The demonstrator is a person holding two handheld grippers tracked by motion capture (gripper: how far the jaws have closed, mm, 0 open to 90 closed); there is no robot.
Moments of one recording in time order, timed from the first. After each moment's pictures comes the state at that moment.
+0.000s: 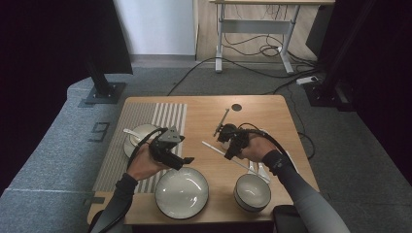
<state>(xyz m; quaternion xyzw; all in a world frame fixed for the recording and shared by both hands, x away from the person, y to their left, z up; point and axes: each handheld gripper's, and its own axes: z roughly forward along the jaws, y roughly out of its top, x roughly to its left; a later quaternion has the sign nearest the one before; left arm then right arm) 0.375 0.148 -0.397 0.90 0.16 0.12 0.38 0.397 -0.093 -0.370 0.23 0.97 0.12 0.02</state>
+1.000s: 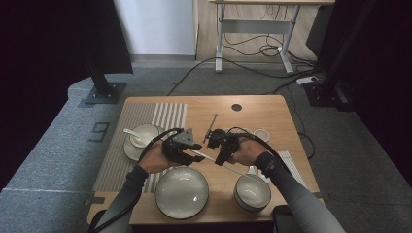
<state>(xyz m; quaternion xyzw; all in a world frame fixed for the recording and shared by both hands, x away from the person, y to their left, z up) 0.386 0.119 -0.405 0.92 0.08 0.08 0.37 0.386 -0.067 -0.372 0.18 0.98 0.12 0.00</state>
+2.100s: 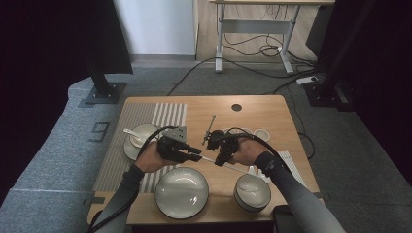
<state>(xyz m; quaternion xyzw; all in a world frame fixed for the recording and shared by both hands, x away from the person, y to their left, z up) 0.393 0.138 -0.402 0.90 0.06 -0.01 0.42 0.383 -0.064 -0.372 0.15 0.98 0.11 0.01</state>
